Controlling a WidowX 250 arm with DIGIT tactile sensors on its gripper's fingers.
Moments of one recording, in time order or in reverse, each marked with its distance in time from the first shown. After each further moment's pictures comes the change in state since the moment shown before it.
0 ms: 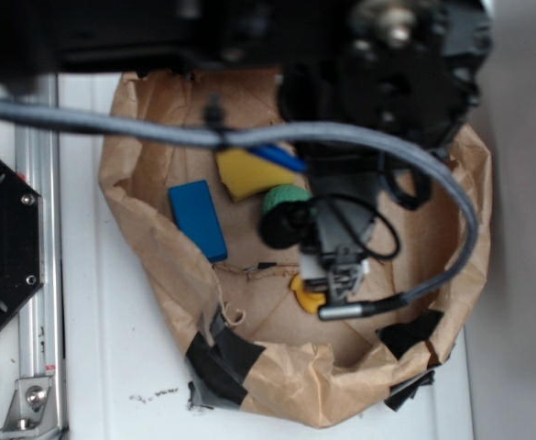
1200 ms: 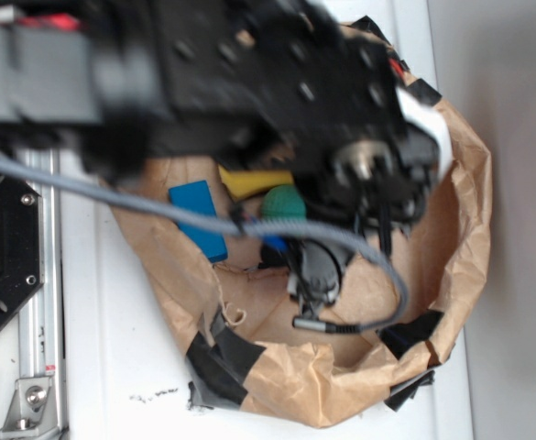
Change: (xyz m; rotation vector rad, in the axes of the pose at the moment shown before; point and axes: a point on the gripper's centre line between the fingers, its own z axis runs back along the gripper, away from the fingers) arm -0.001 -0.016 -0.075 0.029 0.002 -0.267
